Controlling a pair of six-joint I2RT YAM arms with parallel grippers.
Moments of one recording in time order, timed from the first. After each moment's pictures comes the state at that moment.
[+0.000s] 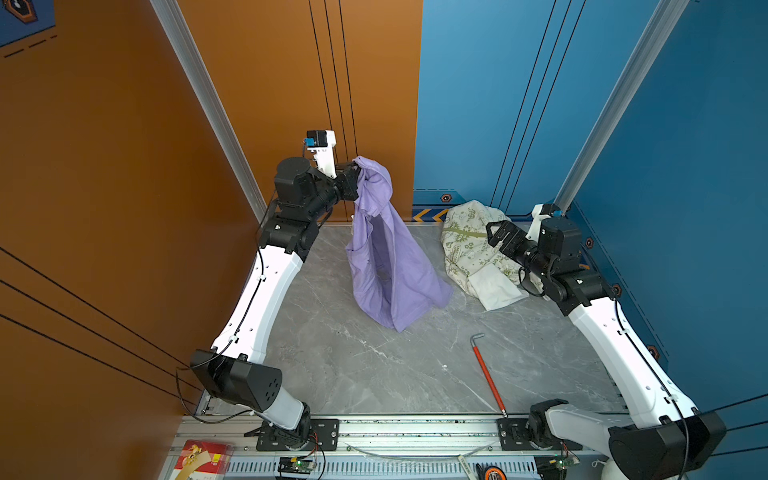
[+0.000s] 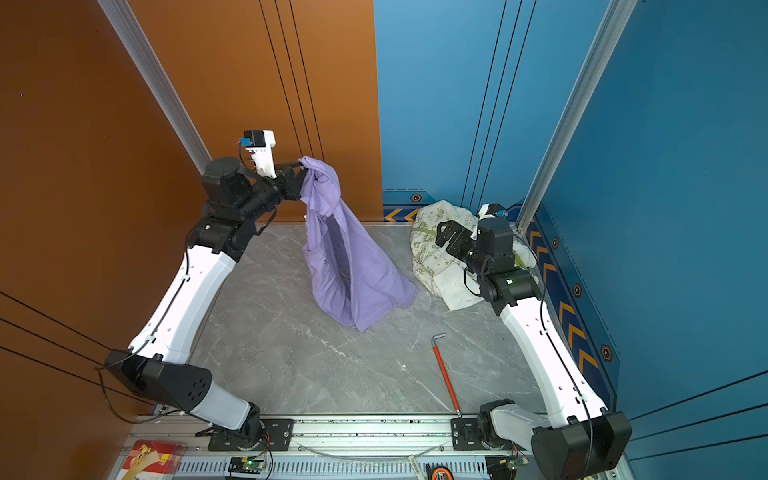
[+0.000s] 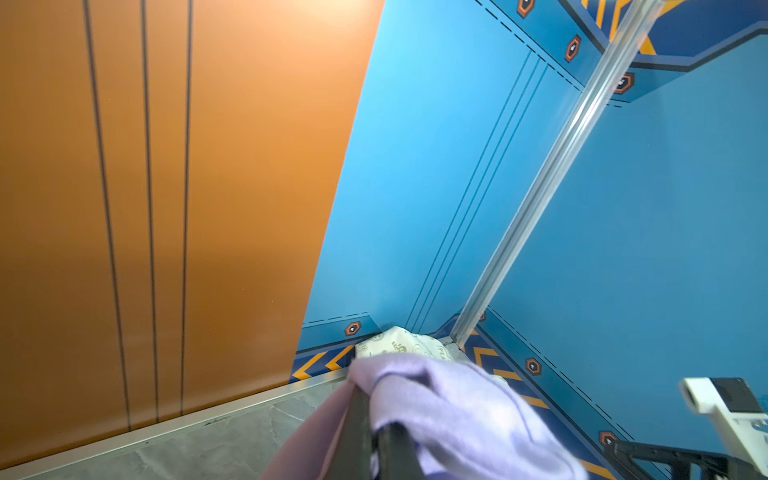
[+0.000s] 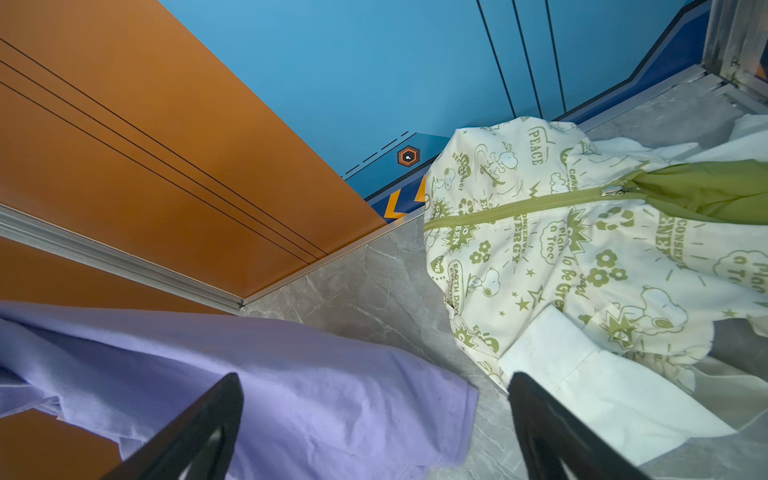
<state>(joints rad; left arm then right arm) -0.20 1.56 1.84 -0.24 0.30 -0.33 0.21 1.20 1.27 -0.44 -0.04 0.68</state>
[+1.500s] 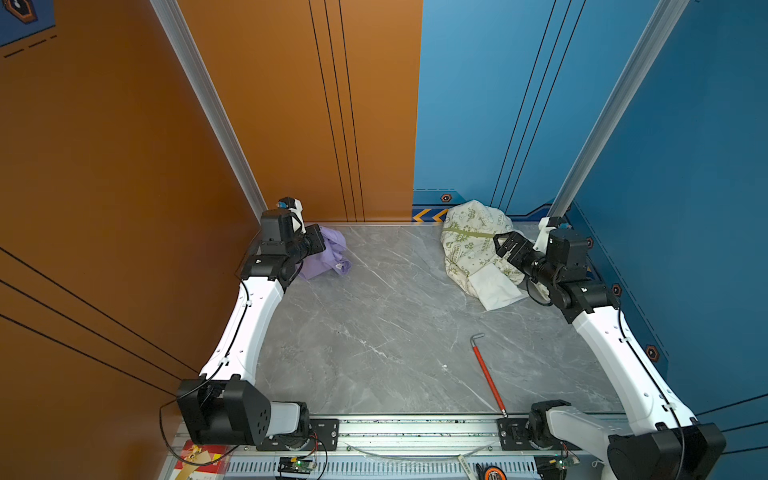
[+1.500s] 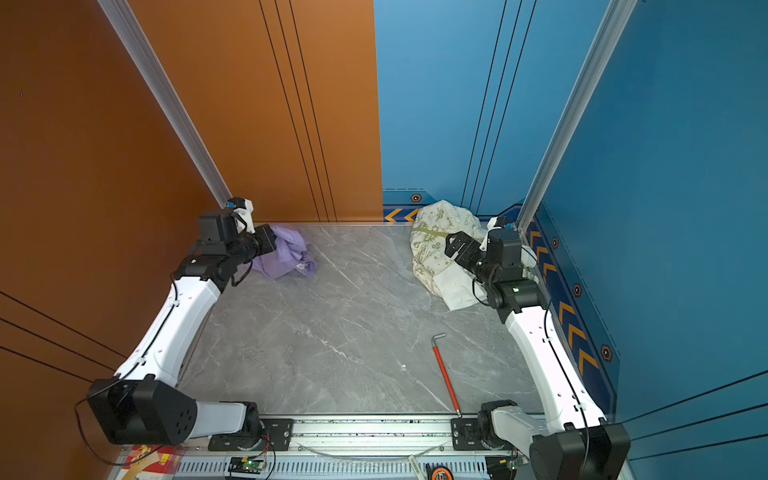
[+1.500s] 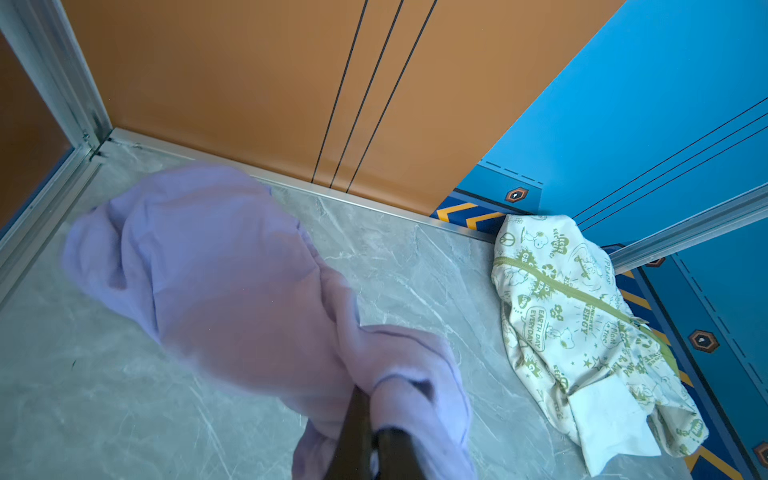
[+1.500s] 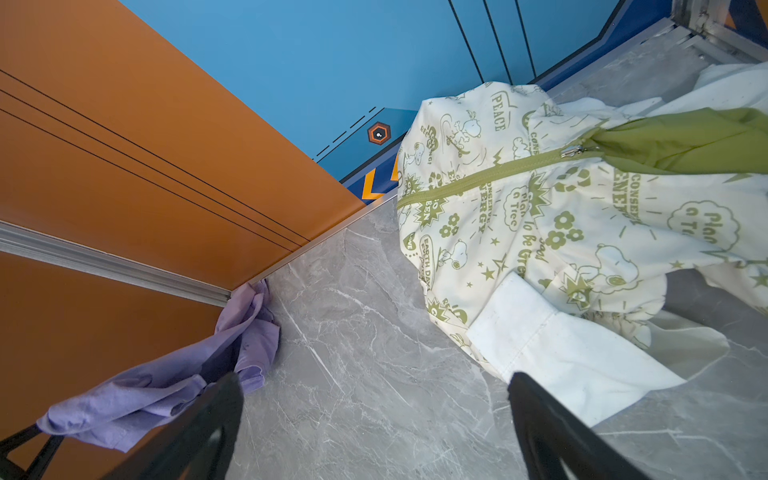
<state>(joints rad) -0.03 1.31 1.28 -0.47 0.17 -0.38 0.12 1.15 1.15 -0.44 -0.13 0.68</state>
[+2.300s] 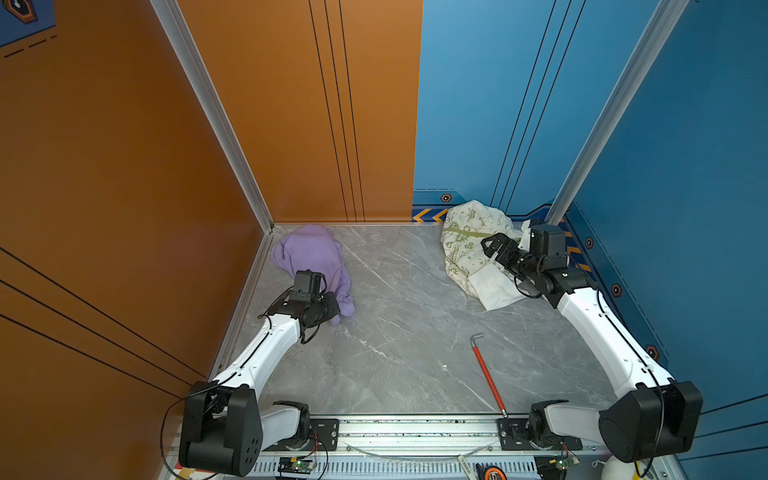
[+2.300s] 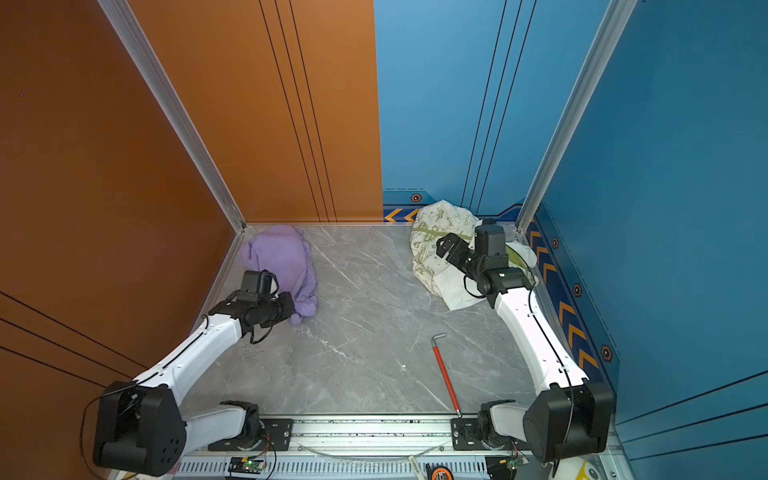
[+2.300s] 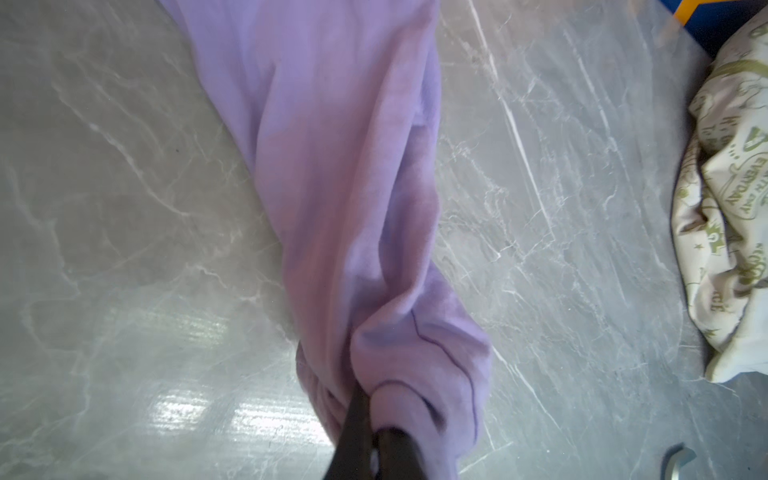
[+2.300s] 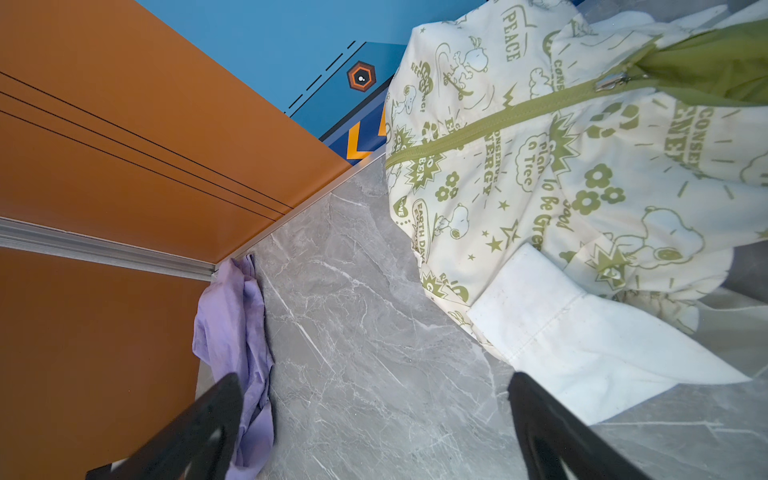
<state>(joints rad) -0.13 1.24 0.77 -0.51 0.08 -0.57 0.14 1.29 1.17 -0.43 -0.17 0.70</state>
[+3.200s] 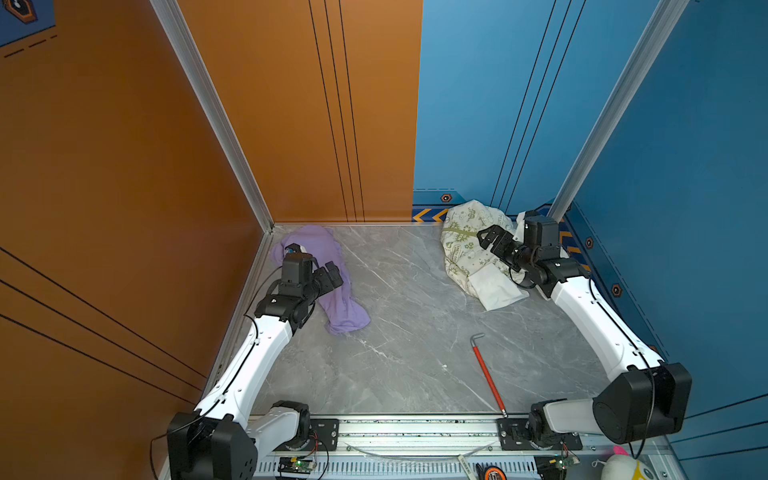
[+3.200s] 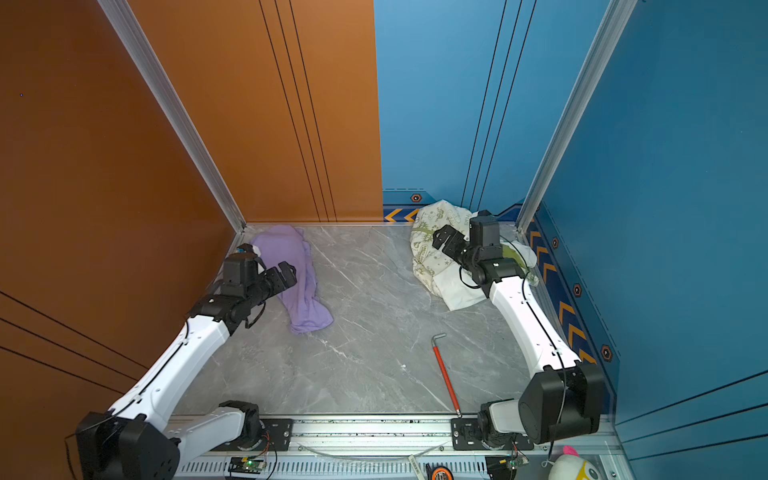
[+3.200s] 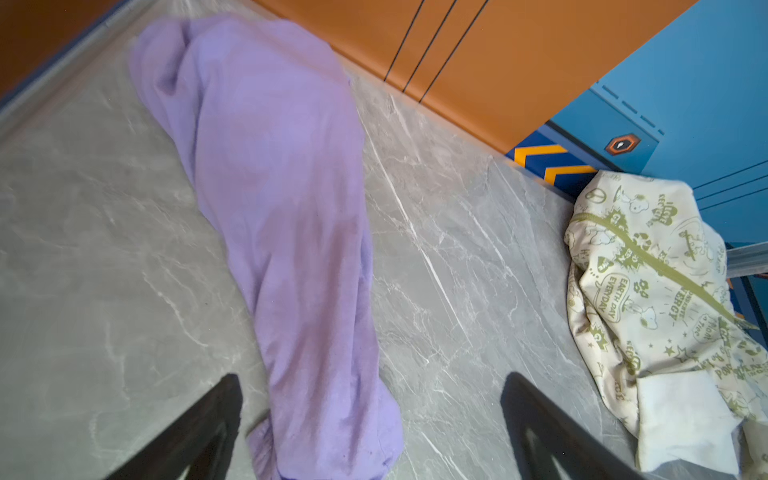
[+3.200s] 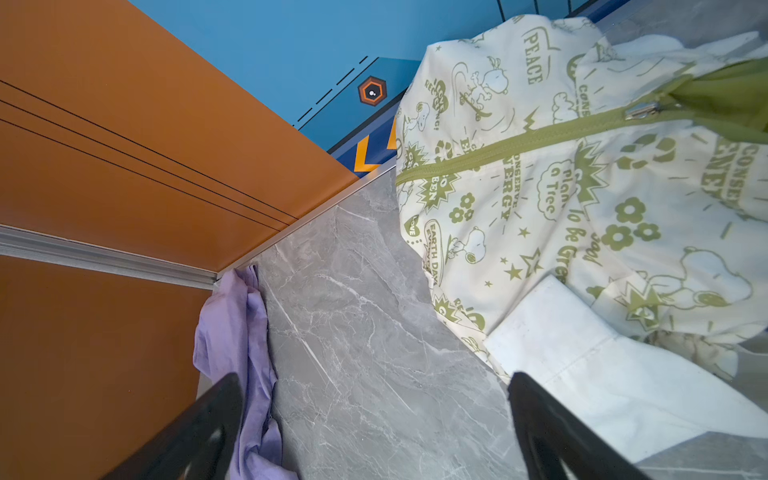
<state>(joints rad) -0.16 1.15 0.91 -0.42 -0.03 -0.58 0.16 1.38 1.26 -0.41 -0.15 0.69</state>
